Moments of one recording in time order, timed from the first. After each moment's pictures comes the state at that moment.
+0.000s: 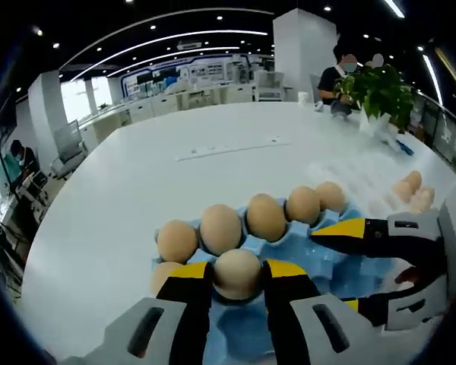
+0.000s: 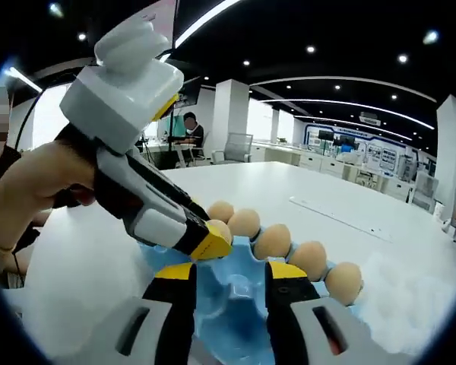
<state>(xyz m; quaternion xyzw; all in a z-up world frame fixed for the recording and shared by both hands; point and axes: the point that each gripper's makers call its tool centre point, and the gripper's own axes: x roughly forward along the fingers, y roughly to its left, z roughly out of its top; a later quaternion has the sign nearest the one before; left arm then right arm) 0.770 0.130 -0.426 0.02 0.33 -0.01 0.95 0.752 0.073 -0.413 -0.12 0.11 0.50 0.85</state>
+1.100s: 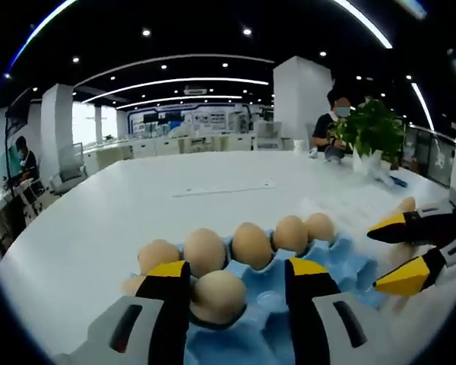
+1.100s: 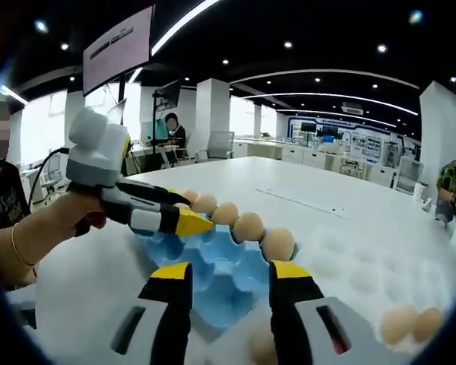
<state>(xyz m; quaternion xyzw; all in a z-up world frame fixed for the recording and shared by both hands) 0.780 0.111 -0.417 -0.03 0.18 -0.02 0.98 0.757 -0.014 -0.407 -0.09 0.13 0.46 0.87</state>
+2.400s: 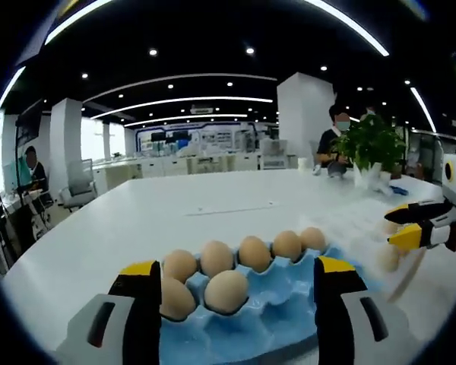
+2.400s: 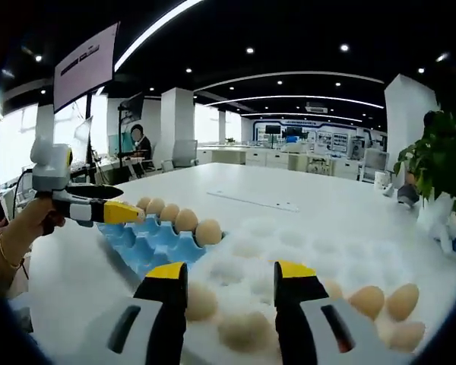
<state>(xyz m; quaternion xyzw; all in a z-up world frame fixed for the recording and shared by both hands) 0.750 0.107 -0.384 0.00 0.12 0.00 0.99 0.781 -0.107 -0.393 -0.06 0.12 0.37 0.92</state>
